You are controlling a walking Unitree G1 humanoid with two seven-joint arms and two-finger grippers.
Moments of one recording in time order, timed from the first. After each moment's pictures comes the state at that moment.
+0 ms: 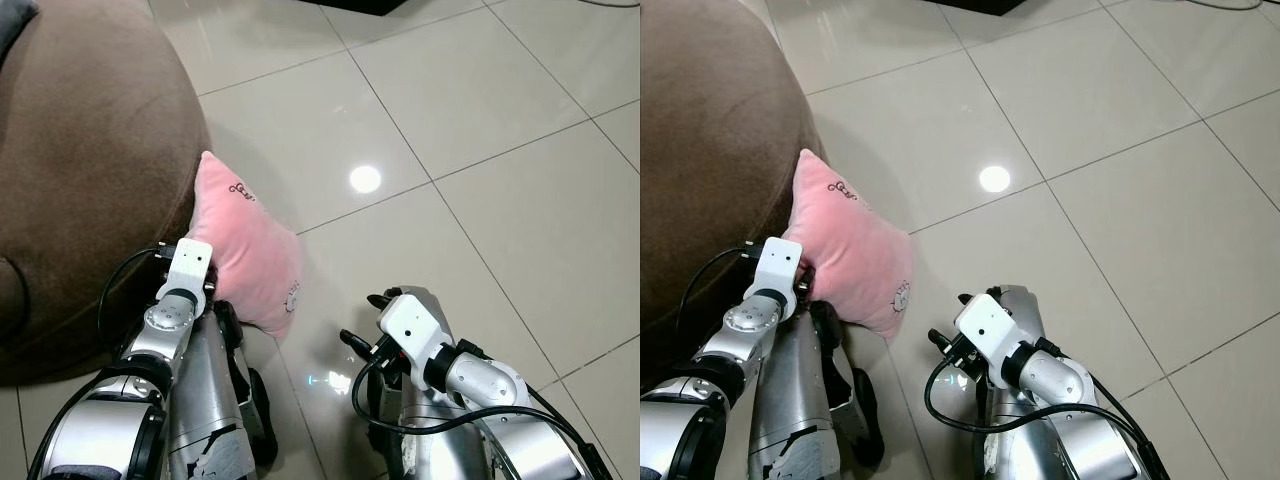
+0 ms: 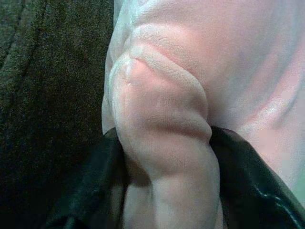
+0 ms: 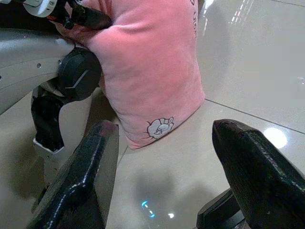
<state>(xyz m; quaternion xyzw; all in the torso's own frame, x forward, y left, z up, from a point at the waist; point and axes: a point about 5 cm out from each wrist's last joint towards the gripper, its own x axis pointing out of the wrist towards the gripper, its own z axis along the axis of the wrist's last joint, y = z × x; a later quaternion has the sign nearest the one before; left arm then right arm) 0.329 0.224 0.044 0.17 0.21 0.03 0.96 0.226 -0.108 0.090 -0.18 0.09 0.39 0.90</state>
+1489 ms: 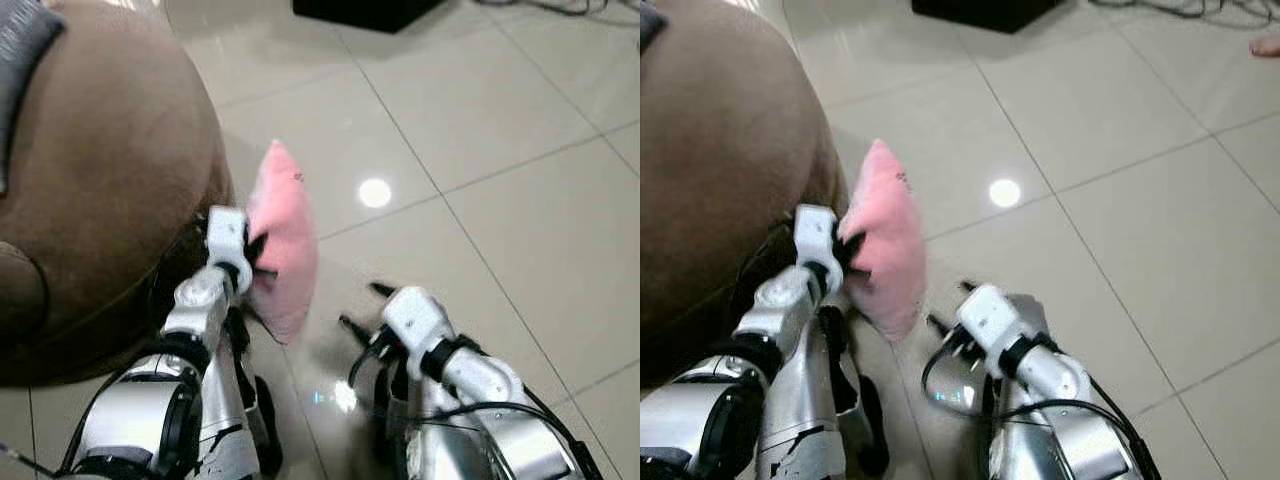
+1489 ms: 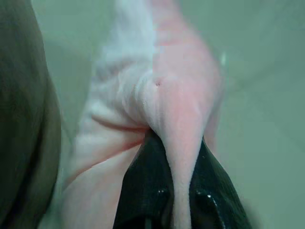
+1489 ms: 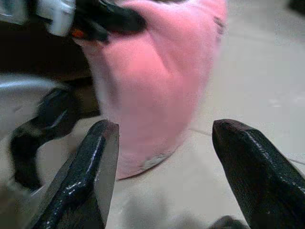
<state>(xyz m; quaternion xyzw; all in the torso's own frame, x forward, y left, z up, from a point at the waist) 0.360 0.162 0.088 -0.04 0.08 -0.13 0.99 0.237 -0.109 0.095 -0.15 0.05 0.33 0.93</state>
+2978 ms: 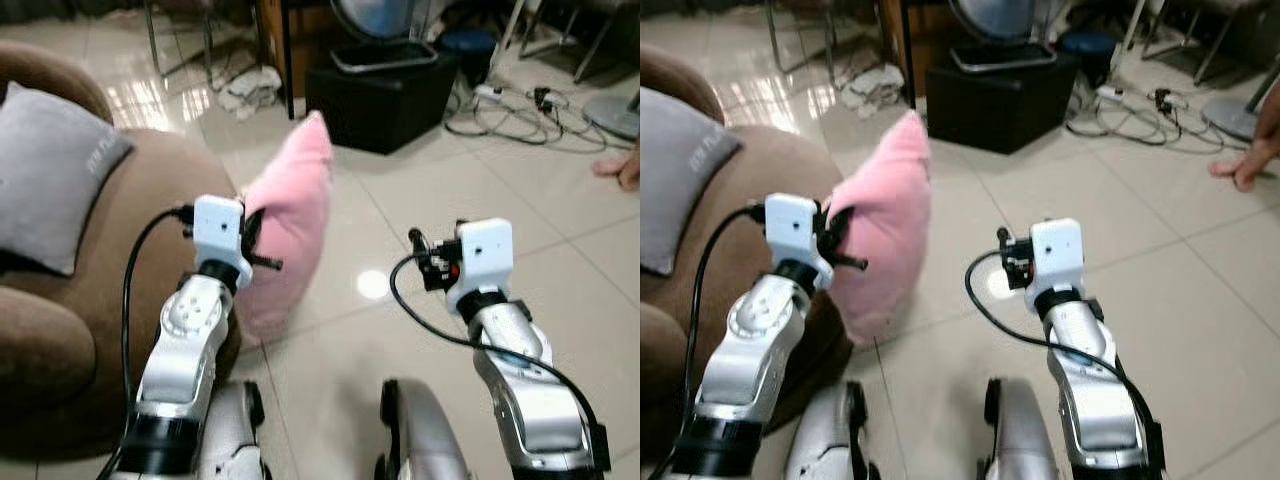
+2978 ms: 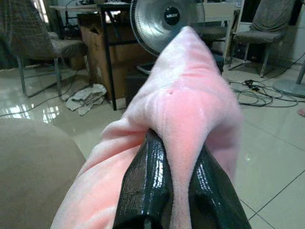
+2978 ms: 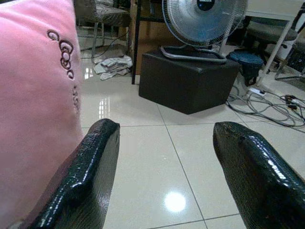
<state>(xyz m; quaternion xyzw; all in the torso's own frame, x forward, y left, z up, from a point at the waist) 0.300 0.140 0.146 0.03 -0.04 -0.11 0.99 0.267 -0.144 0.144 -0.07 0.01 0.07 1.00</state>
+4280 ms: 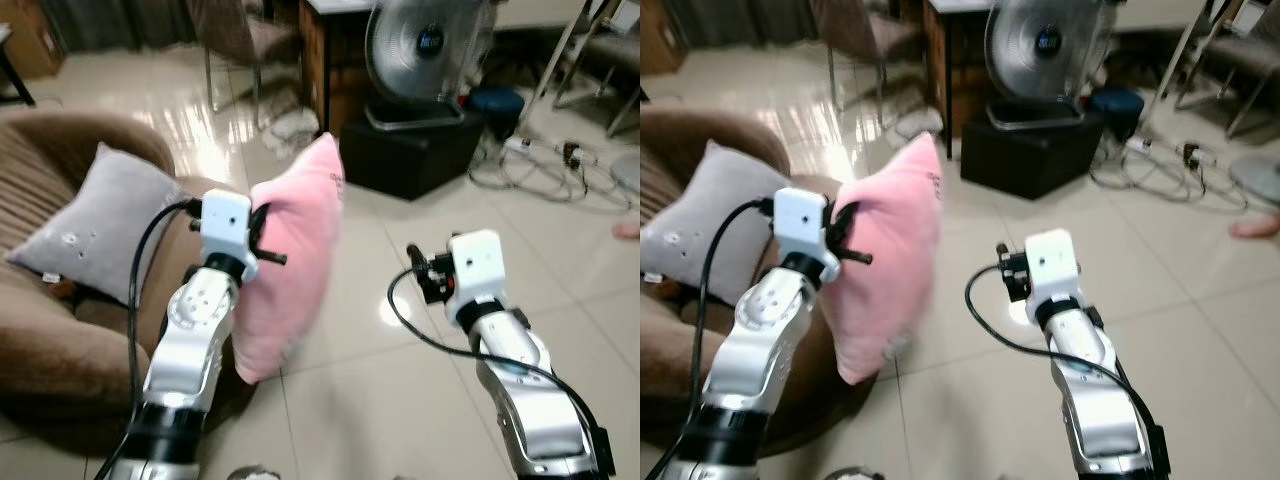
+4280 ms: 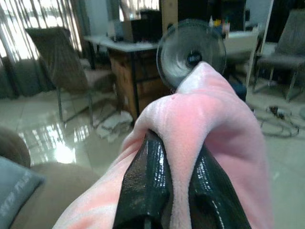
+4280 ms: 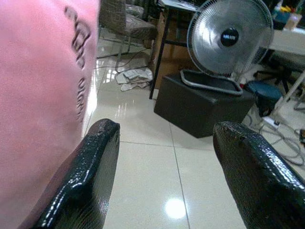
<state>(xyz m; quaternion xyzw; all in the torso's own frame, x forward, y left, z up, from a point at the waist) 0.308 0.131 0.153 0.04 -0.05 -0.12 0.99 0.263 -0.148 0.126 -0.11 0.05 0.08 0.99</state>
